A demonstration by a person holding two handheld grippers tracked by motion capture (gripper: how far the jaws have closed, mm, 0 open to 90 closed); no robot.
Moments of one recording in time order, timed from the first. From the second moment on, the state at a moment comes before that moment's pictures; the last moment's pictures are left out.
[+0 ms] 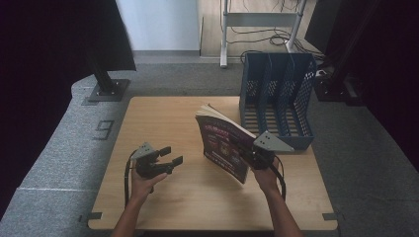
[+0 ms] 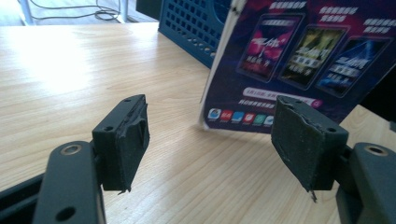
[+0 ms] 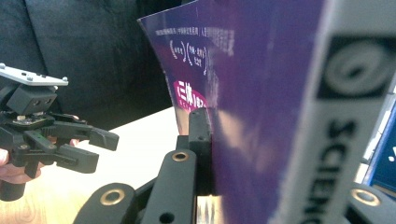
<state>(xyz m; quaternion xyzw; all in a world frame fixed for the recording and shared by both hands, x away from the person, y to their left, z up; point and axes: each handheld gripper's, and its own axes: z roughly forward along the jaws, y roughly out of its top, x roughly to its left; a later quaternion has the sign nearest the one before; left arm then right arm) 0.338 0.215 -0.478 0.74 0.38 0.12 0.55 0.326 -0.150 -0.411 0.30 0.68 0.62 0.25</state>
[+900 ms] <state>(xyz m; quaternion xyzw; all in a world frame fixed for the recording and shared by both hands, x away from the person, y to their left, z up) 0.340 0.219 -0.481 0.74 0.38 0.11 0.55 0.320 -0.181 -0.386 0.32 0.64 0.64 0.28</state>
